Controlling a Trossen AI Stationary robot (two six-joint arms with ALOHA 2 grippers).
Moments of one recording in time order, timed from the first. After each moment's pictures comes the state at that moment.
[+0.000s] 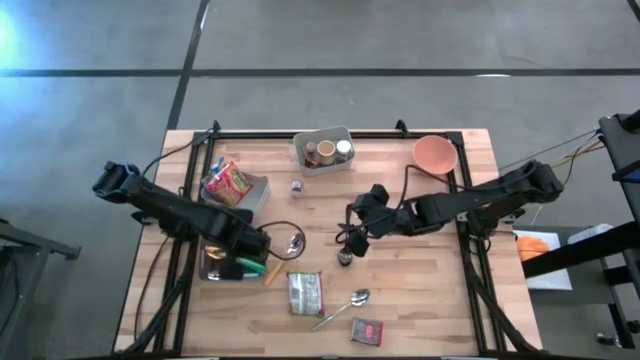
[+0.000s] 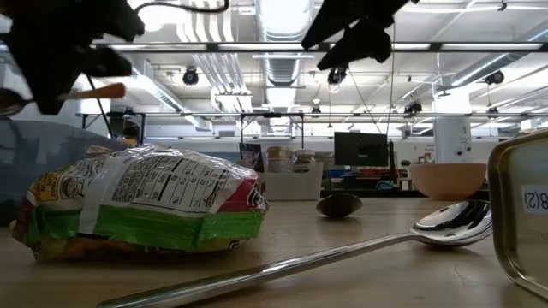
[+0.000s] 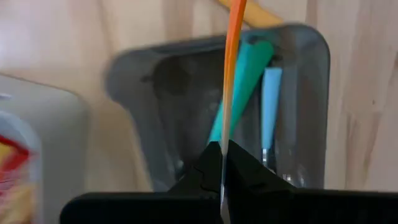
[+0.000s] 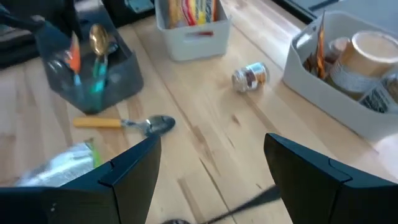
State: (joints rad) left arm -0.35 1.42 1.08 -1.21 0.00 -0.29; right arm 0.23 1.46 1.11 -0.36 0.49 0.55
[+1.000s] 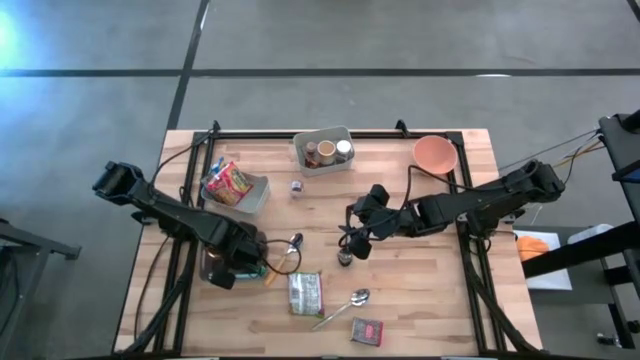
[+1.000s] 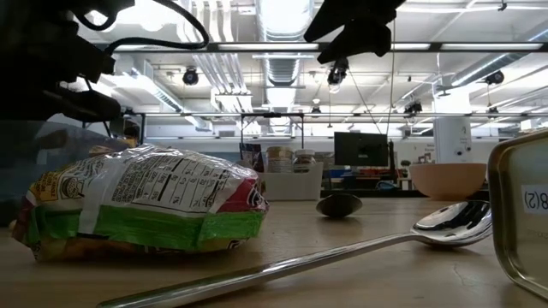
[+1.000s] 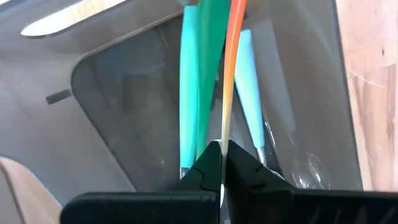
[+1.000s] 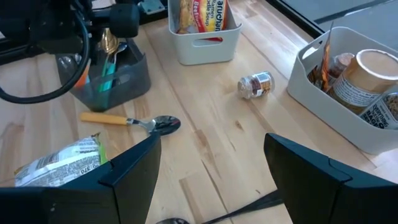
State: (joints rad) left arm -0.40 1.42 0.84 -0.96 0.12 -0.09; right arm 0.25 1.44 1.11 -0.36 0.49 0.49
